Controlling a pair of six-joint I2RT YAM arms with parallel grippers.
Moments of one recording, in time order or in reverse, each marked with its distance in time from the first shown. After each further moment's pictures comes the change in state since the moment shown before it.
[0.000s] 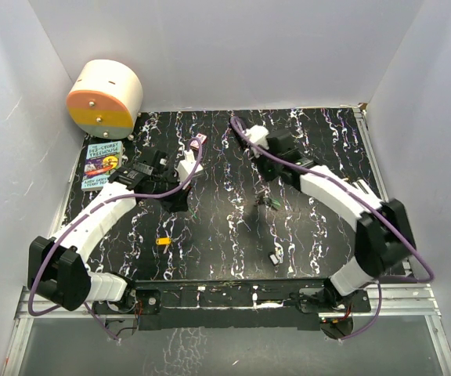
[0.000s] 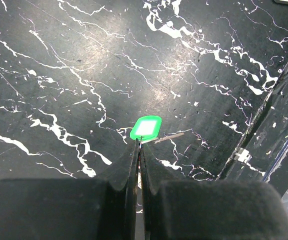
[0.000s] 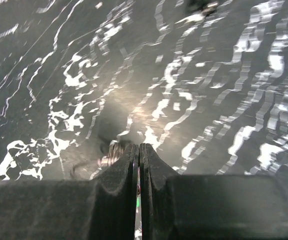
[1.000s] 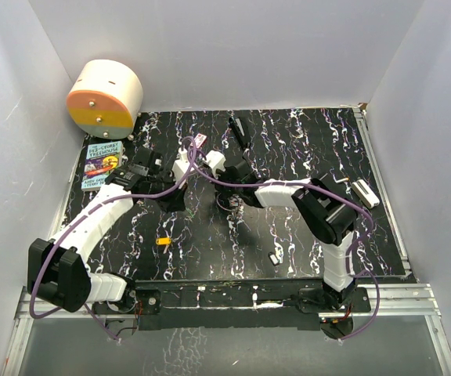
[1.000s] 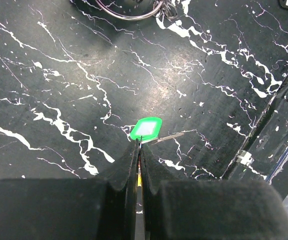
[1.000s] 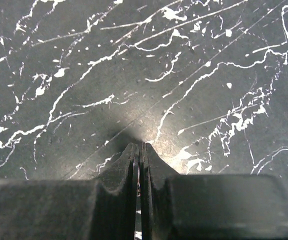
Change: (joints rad) left arm 0.046 -0.011 -0.028 0.029 0.021 -0.008; right arm 0.228 0.487 -0.024 0.566 -0.080 0.047
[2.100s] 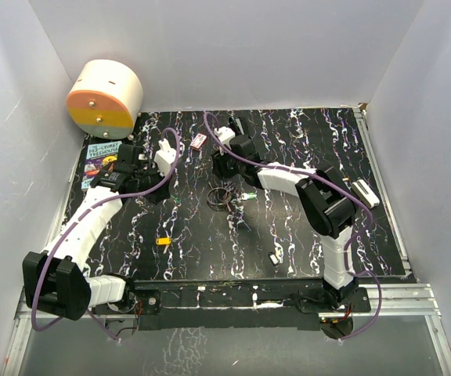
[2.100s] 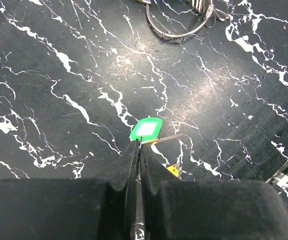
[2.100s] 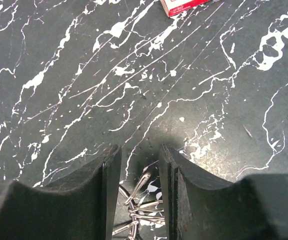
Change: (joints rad) left arm 0.124 -0.064 -0.010 0.050 -0.116 -0.026; right arm -0.095 0.065 0.197 -0.078 -0.057 0.237
